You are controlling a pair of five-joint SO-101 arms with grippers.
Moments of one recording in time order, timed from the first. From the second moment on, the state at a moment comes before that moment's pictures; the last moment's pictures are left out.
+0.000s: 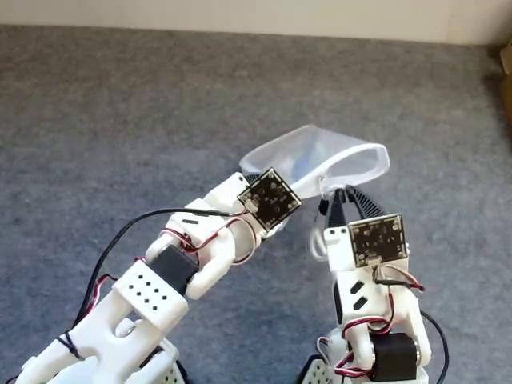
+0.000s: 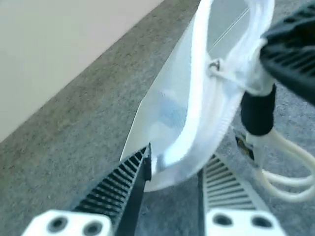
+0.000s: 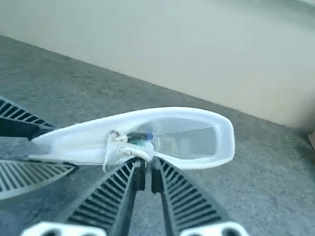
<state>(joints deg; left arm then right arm) 31.3 -47.7 59.1 24.8 -13.5 -5.2 -104.5 73.2 50.5 17.4</state>
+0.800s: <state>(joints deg) 34.2 -47.7 59.2 23.2 -13.5 -1.8 -104.9 73.2 51.1 17.4</state>
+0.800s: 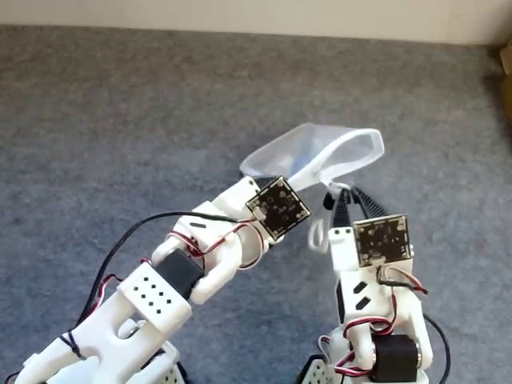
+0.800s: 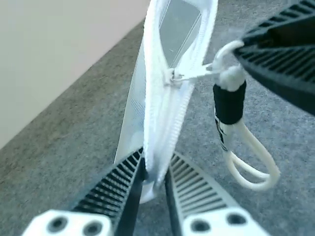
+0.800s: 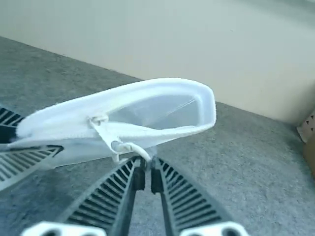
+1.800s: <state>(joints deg) 34.2 -47.7 60.0 23.2 -13.5 -7.2 -105.0 68.2 64.2 14.0</state>
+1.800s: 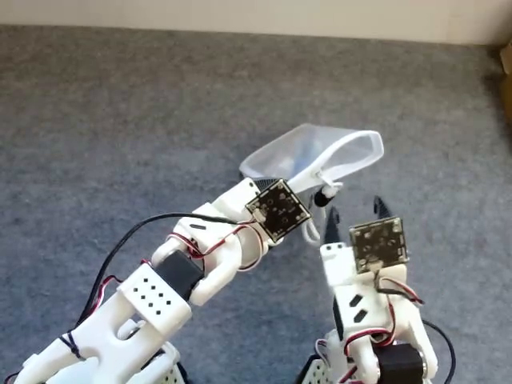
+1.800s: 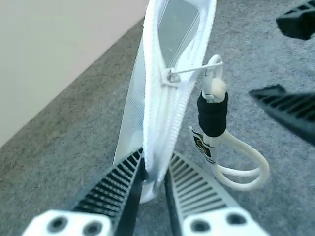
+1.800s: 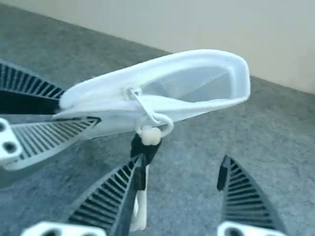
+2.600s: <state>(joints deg) 33.5 -47.7 60.0 23.2 -13.5 -13.9 -104.4 79.7 44.2 14.0</state>
